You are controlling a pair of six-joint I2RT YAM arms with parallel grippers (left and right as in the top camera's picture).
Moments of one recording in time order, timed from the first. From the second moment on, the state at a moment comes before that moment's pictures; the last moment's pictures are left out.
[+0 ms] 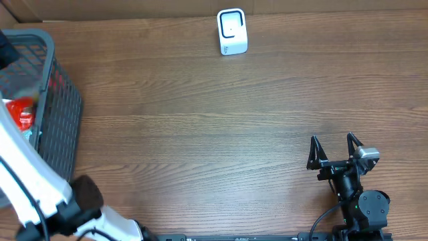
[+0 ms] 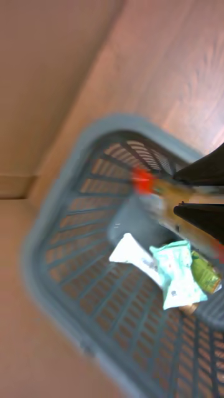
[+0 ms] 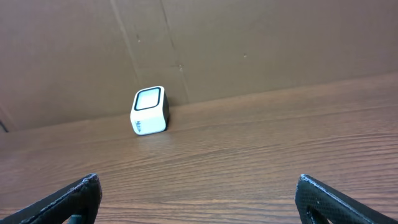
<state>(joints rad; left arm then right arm) 0.53 1.82 2.53 -1.40 -0.10 -0.06 0.09 0.02 0.02 -0.03 -0.06 0.23</state>
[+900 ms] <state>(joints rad) 0.80 1.85 2.36 -1.57 -0.03 -0.19 0.09 0.02 0.02 -0.04 -0.06 0.23</state>
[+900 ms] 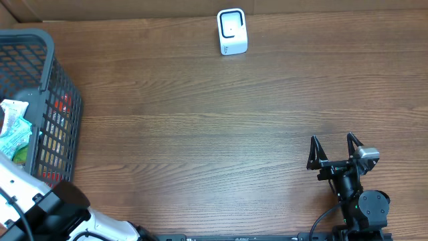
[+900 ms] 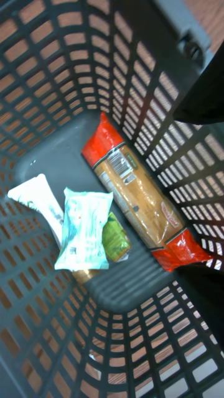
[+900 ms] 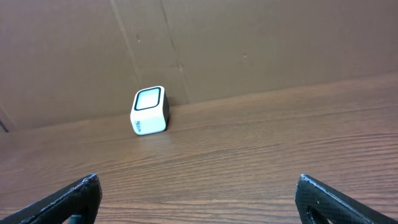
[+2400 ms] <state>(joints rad) 0.88 1.85 1.47 -0.86 0.21 0.32 0.09 0.02 0.02 -0.03 -0.06 0.23</state>
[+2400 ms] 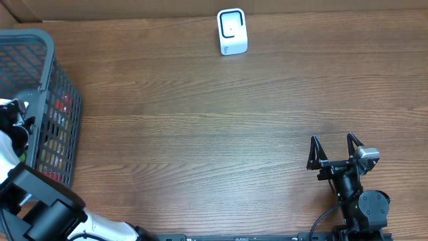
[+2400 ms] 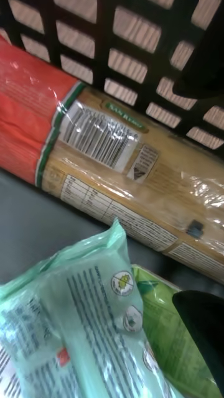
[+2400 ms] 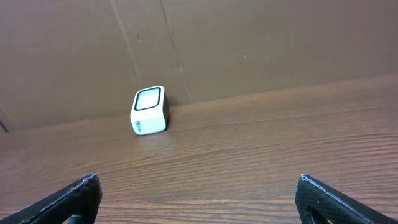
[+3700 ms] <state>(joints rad) 0.81 2.06 1.64 -1.02 0.15 0.33 0.09 0.02 0.02 -0.03 -0.06 0.23</state>
